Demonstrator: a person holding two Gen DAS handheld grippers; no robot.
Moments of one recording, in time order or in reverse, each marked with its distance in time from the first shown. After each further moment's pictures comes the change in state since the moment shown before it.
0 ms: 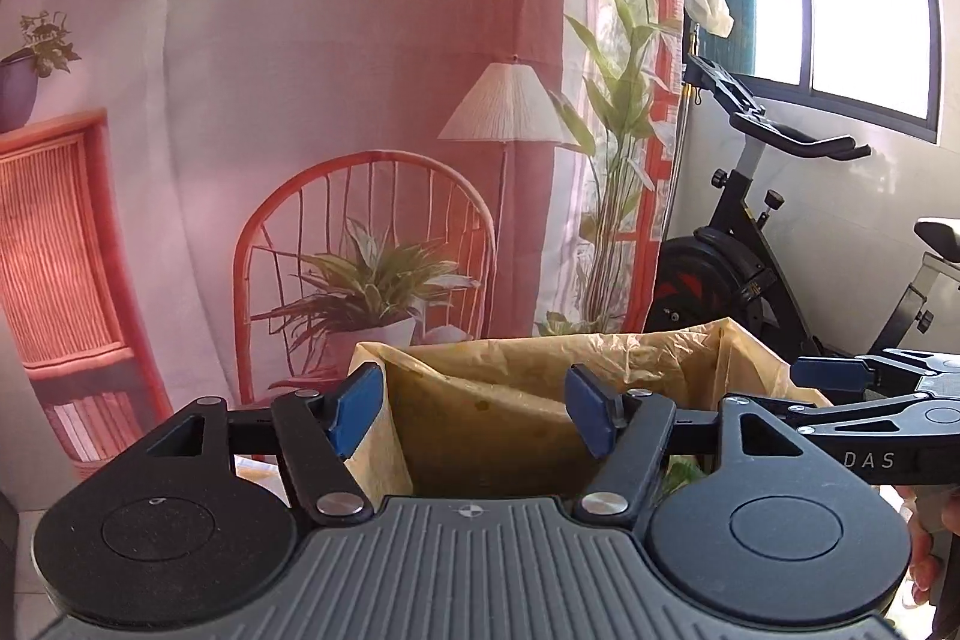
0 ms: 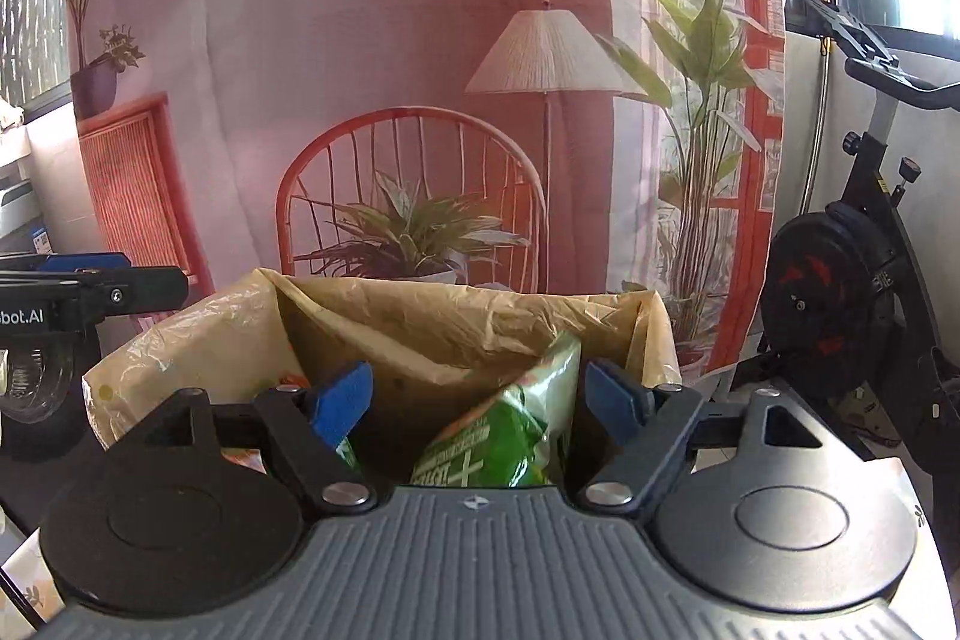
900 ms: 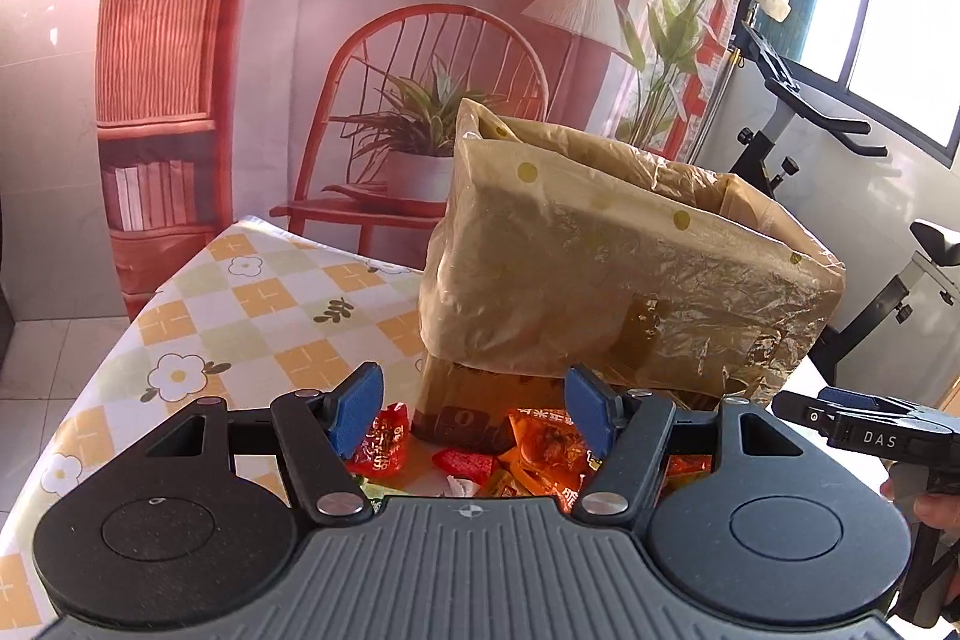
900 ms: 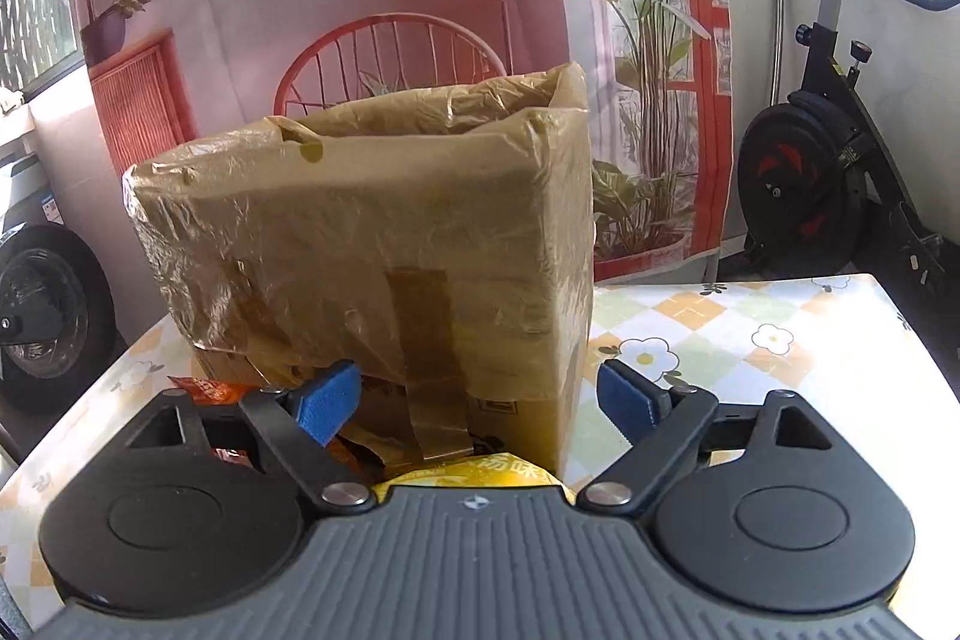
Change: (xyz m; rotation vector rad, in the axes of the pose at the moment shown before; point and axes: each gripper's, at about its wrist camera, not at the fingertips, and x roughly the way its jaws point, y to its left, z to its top) left arm -0.085 0.047 -0.128 -0.220 0.158 0.003; right arm -0.058 -0.022 -0.123 0.085 0.114 -0.022
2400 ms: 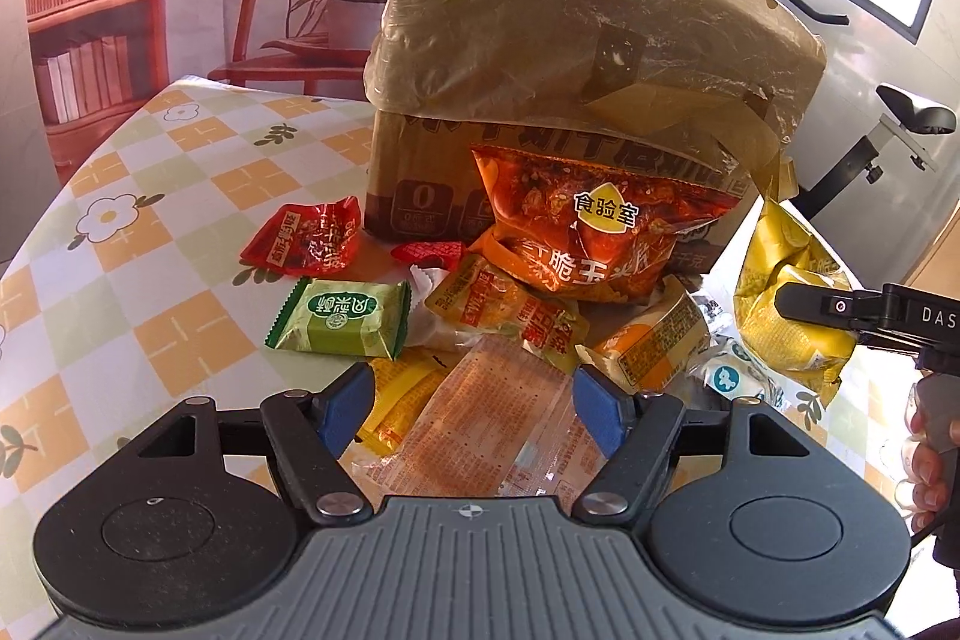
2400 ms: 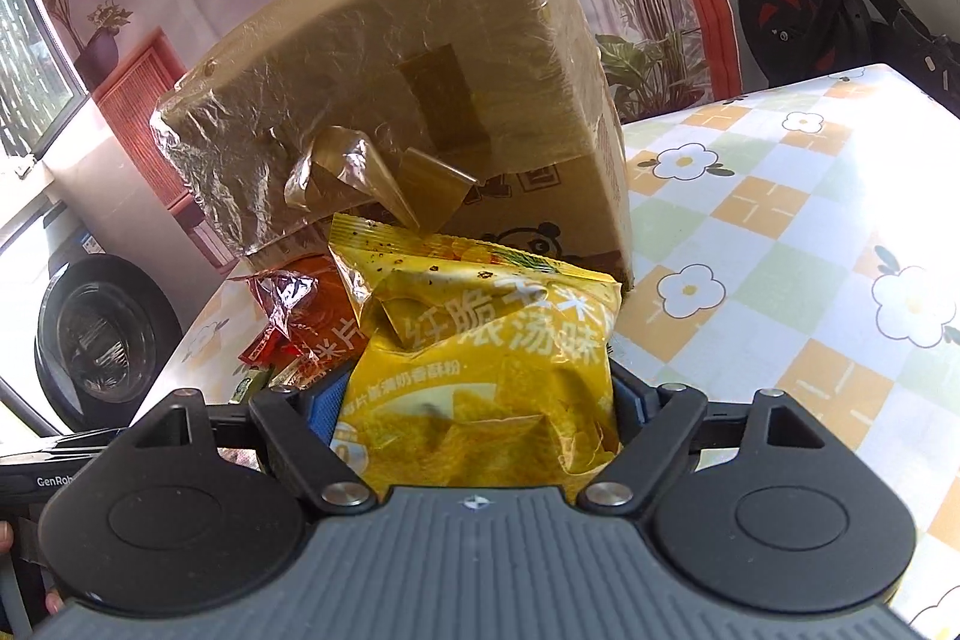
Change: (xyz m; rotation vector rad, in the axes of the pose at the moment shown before) left arm 0.030 0.003 -0.089 0.092 0.222 -0.101; right arm -0.020 0.002 -0.070 0.248 0.121 0.129
